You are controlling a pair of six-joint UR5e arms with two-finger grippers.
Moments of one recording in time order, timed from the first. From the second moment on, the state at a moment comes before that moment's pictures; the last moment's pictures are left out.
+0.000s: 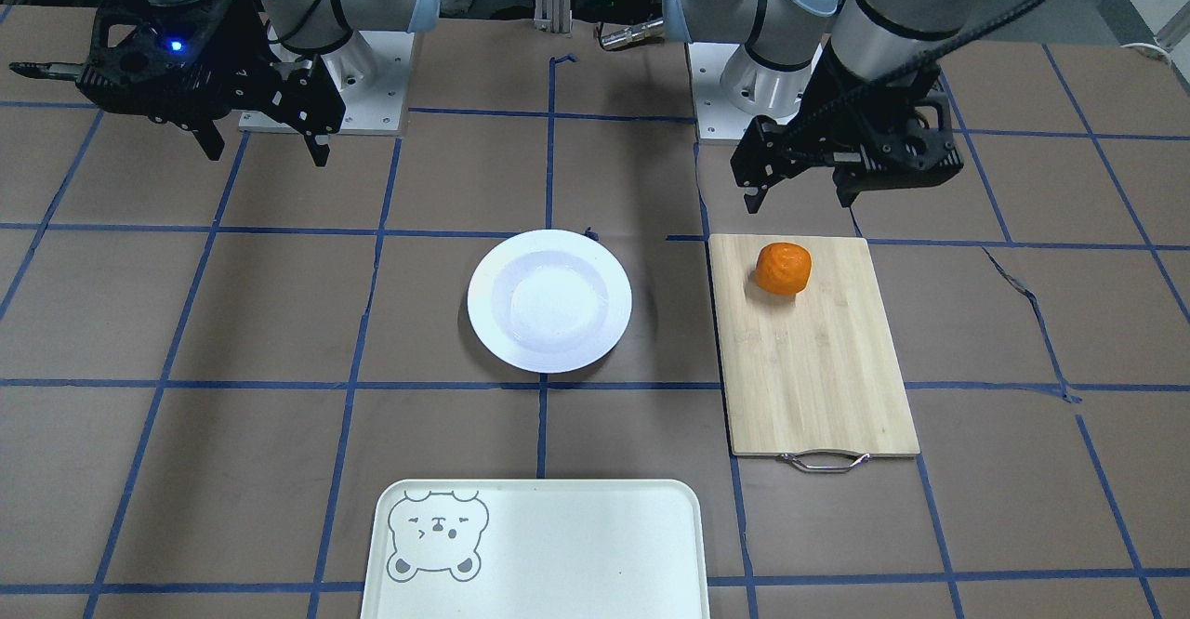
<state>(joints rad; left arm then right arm) -1.57 -1.60 -1.59 -1.56 1.56 -0.12 1.58 -1.64 1.58 -1.56 -1.58 0.05</state>
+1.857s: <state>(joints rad) -1.46 -1.83 -1.99 -1.32 1.72 0.16 1.58 -1.64 1.59 -1.56 -1.58 0.05</state>
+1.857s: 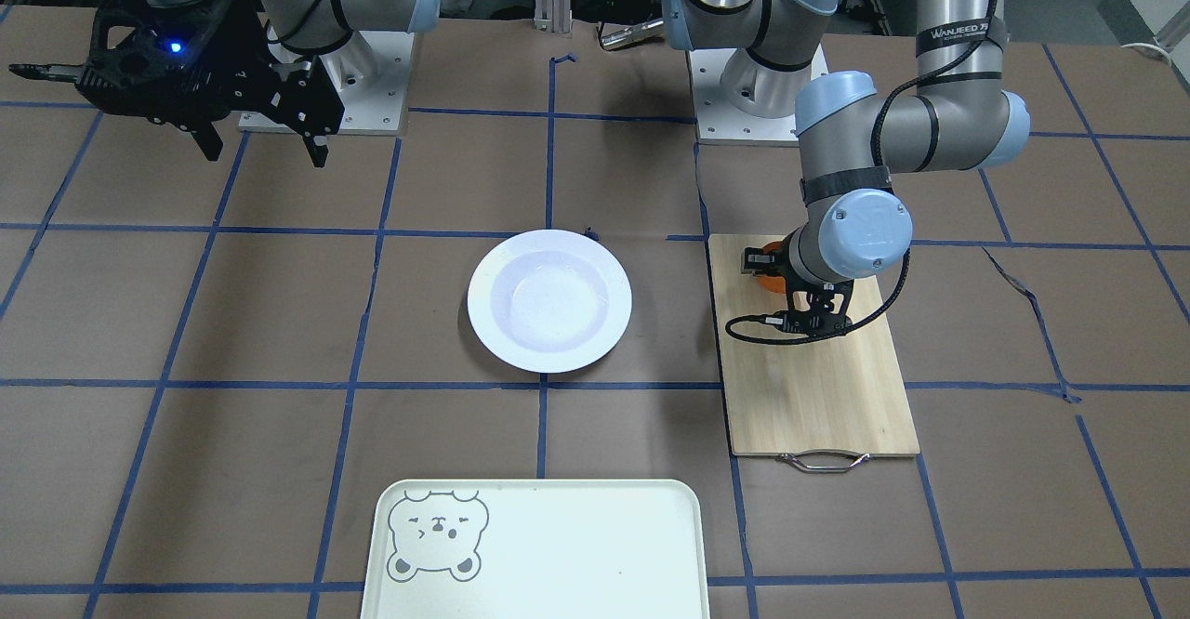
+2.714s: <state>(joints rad) -1.63 -1.85 -1.77 -1.44 1.44 -0.24 1.58 -1.64 1.59 -1.56 -1.58 0.05</state>
